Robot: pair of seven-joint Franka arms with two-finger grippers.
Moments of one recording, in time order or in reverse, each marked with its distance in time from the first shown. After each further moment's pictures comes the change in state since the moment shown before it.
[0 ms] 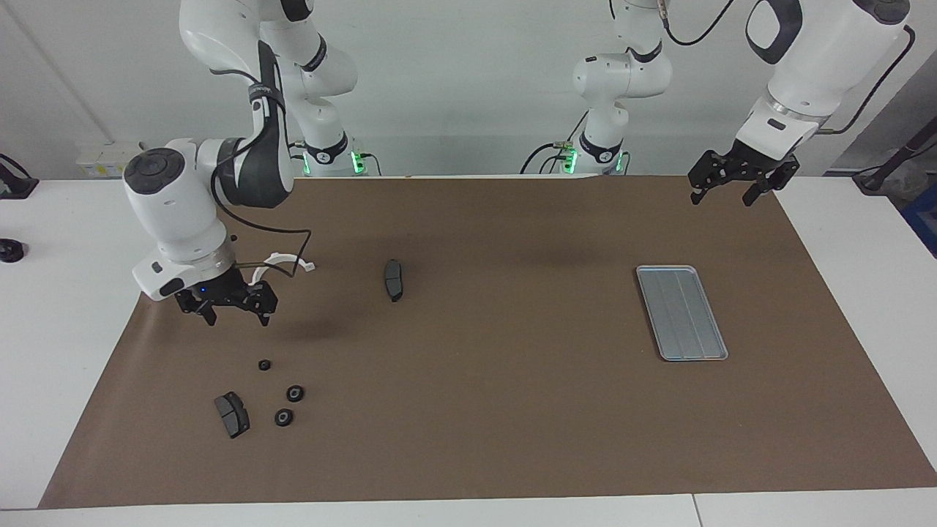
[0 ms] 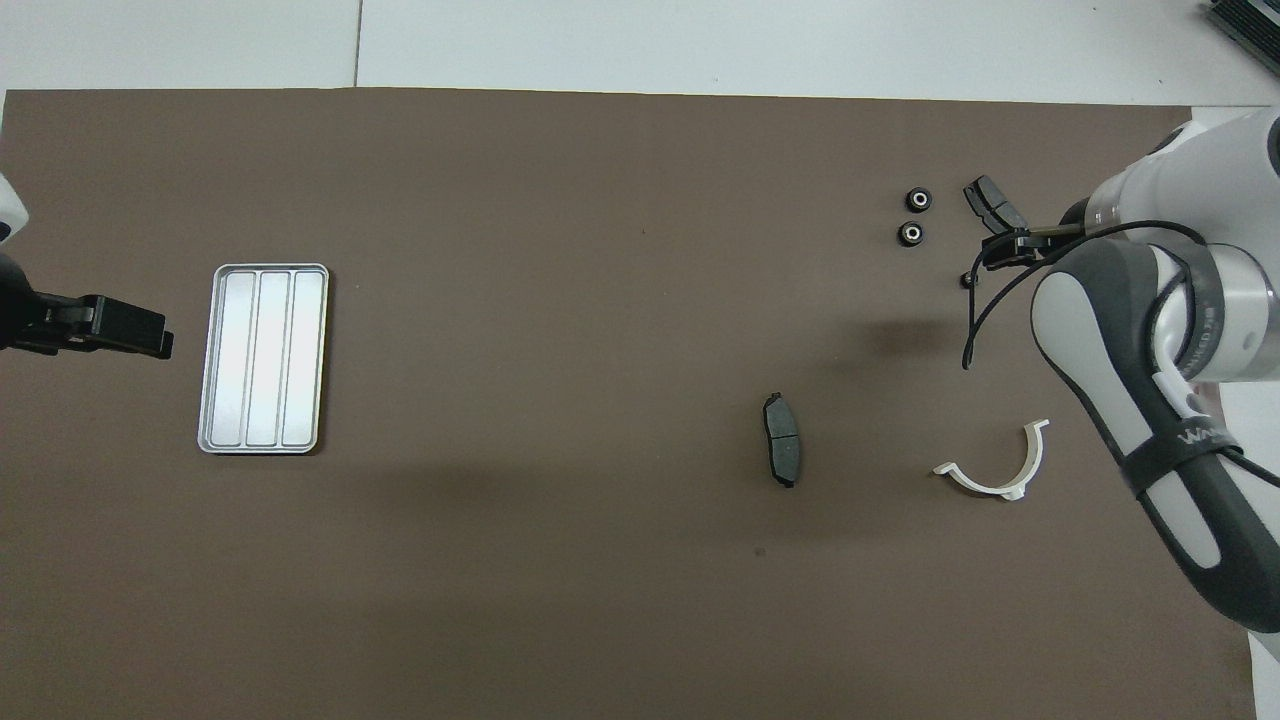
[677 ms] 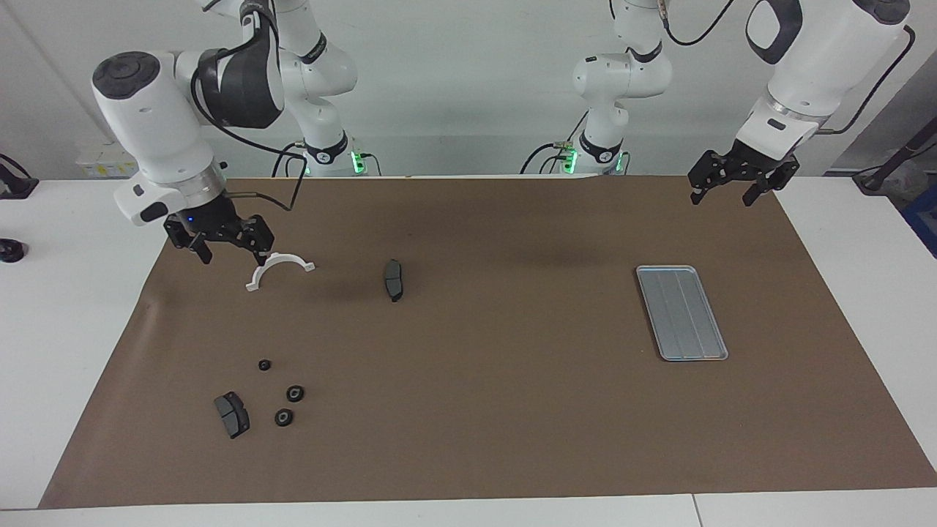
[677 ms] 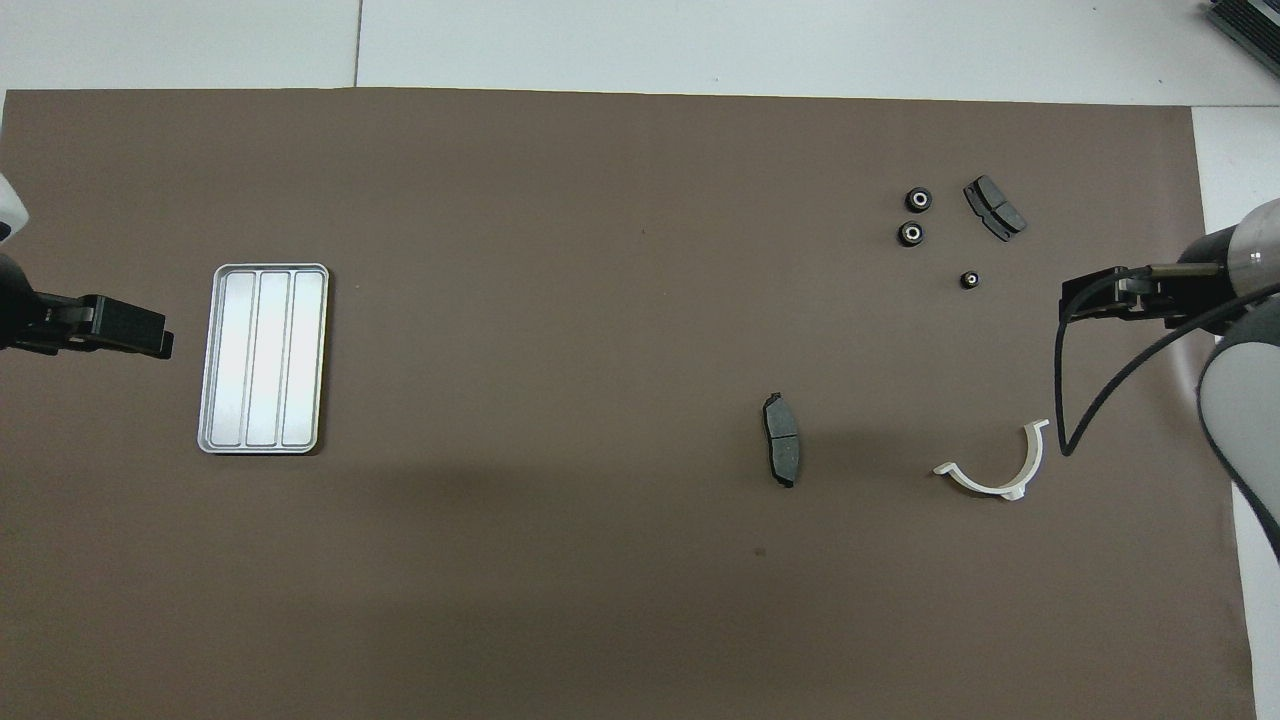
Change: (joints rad) left arm 0.000 0.000 0.000 0.000 0.000 0.000 0.000; right arm 0.022 -0.194 0.006 0.002 0.000 -0.241 0.057
